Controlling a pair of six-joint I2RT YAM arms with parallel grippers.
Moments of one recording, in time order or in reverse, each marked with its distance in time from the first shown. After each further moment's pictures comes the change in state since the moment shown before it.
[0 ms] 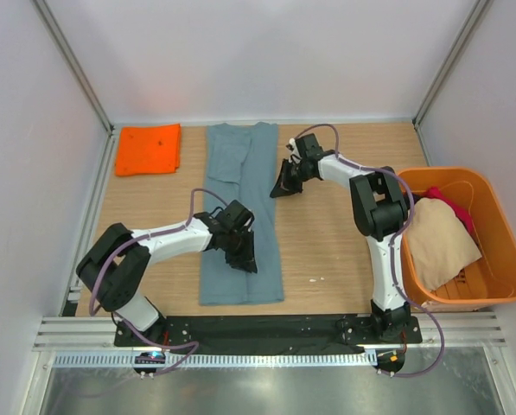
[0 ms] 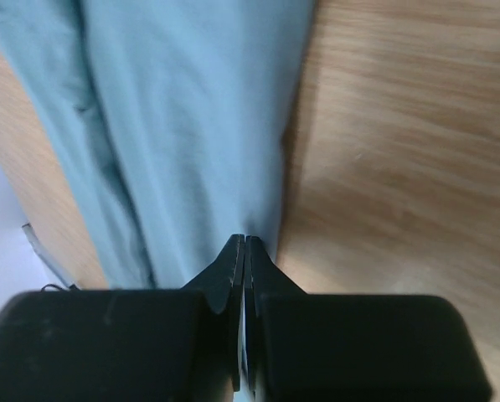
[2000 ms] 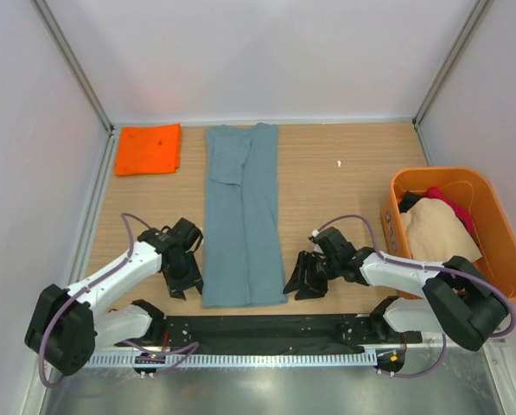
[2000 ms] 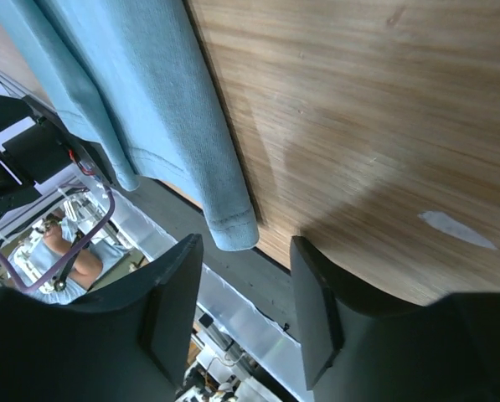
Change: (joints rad) left arm 0.245 -0.453 -0.251 -0.558 -0.241 -0.149; right arm 0.312 -0.967 -1.242 0.262 -0.011 0.457
